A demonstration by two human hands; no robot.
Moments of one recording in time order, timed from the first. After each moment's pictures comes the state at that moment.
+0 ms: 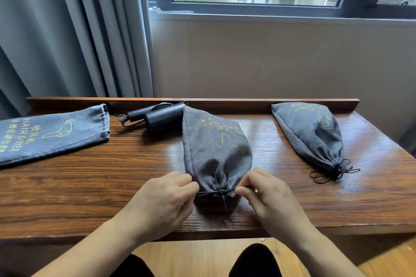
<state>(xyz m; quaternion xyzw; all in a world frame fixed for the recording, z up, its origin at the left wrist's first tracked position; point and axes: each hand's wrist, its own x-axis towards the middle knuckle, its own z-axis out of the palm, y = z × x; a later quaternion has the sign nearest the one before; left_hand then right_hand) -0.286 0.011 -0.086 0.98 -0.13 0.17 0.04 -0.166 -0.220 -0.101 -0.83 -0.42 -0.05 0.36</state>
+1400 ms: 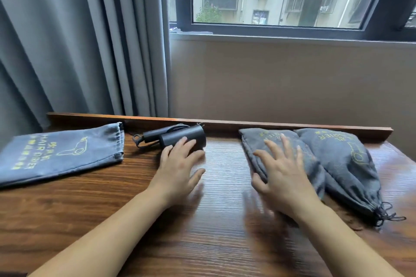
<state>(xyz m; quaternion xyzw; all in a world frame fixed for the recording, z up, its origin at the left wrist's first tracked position) -0.181 0.091 -0.106 0.97 0.08 0.18 0.10 -0.071 -0.156 -0.073 -0.92 -0.35 -0.14 0.08</state>
